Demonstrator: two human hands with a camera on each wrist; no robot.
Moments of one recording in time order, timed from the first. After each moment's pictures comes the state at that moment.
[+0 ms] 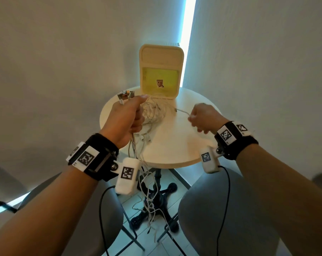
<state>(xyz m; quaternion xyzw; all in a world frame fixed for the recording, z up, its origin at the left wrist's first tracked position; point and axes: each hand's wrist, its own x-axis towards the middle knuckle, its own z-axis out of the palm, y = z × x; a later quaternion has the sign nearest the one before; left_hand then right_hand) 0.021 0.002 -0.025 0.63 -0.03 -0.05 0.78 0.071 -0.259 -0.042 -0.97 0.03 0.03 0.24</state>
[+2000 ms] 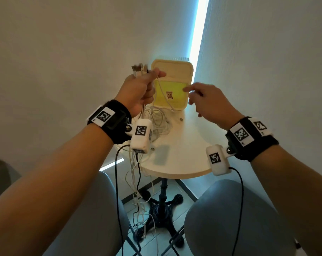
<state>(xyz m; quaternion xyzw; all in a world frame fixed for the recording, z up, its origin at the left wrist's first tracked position) 0.085 0.001 0.041 0.62 -0.11 0.00 0.78 0.057 -0.227 0.034 -0.91 -0.13 -0.15 0.37</state>
